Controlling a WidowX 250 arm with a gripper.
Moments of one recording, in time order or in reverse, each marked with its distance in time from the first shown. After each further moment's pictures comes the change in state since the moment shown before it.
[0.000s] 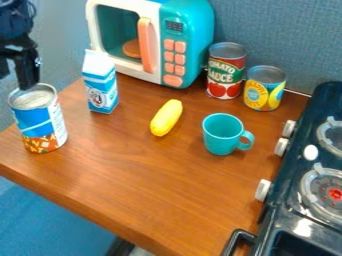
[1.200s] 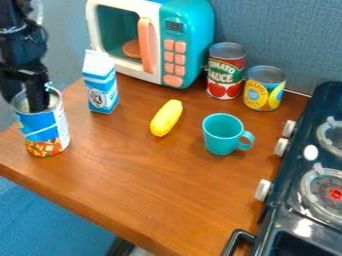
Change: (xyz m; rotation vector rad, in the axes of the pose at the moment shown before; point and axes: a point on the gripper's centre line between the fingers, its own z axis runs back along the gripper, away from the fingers) arm -0.004 -0.036 -0.027 -0.075 0.049 -0.137
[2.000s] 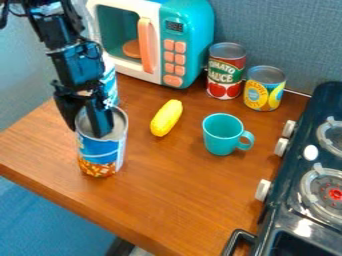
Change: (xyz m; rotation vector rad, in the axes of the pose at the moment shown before) arm 0.007 -0.100 -0.012 -0.267 -0.004 -0.133
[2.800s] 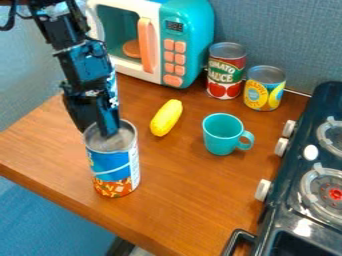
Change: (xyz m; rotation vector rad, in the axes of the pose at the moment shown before) arm 0.008 -0.005 0.004 -0.048 -0.012 -0.032
